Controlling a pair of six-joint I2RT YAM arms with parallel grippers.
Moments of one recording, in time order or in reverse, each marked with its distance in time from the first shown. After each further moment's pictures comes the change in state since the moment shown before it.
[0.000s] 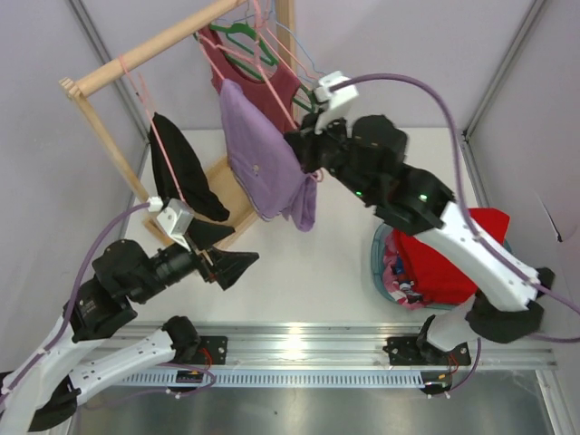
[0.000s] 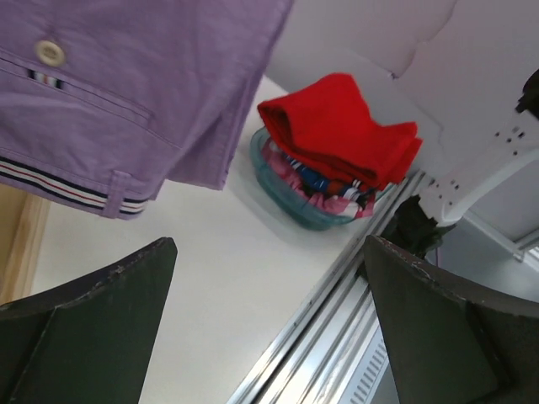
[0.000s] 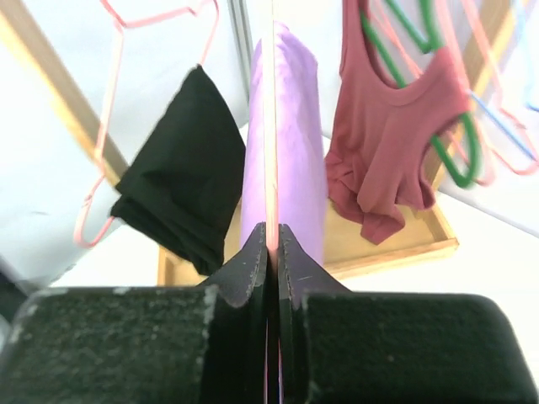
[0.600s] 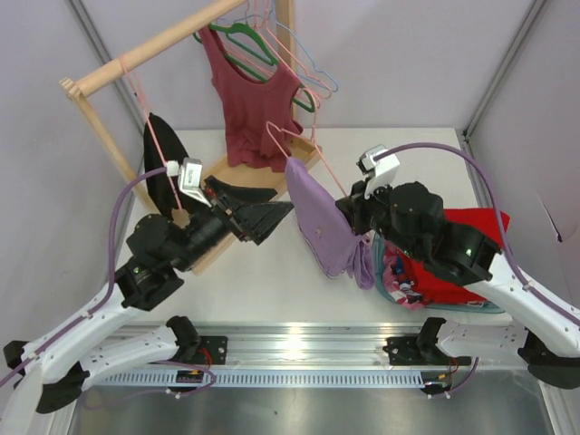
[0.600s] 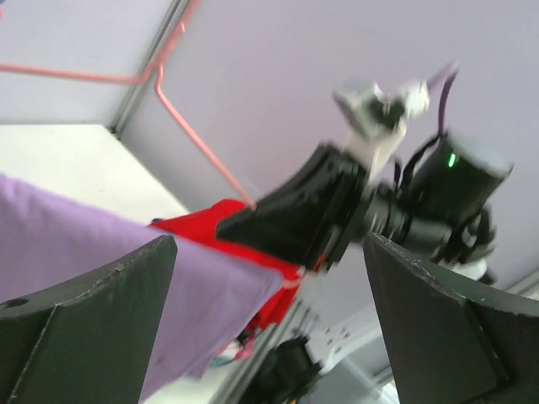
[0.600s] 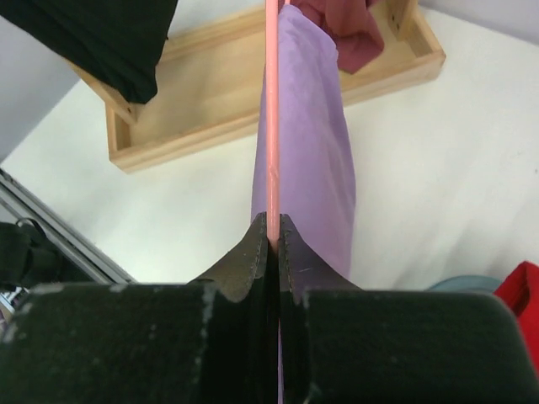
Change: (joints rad) left arm -0.001 0.254 -0.014 0.602 -0.004 -0.338; right arm 0.002 -0.487 -0.603 -0.124 0.035 0.147
